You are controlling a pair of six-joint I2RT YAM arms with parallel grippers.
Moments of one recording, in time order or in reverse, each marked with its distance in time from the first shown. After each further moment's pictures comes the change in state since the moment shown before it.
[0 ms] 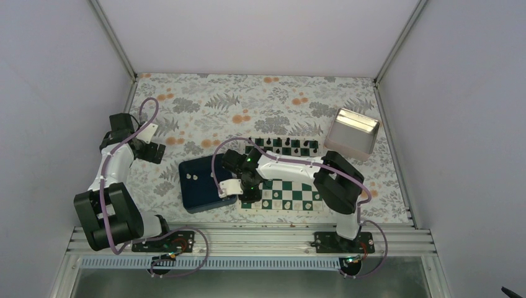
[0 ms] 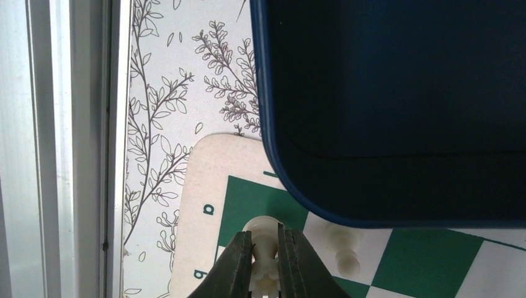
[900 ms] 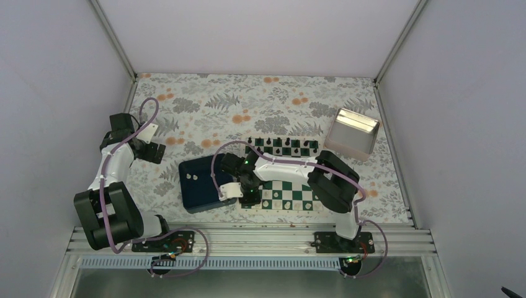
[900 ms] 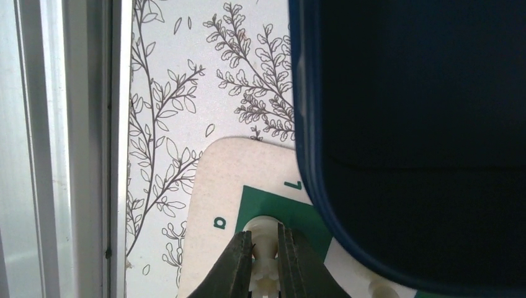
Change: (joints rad) left arm 0.000 0.006 0.000 0.003 0.000 0.000; right arm 0.006 0.039 -0.008 0.003 -0.020 0.000
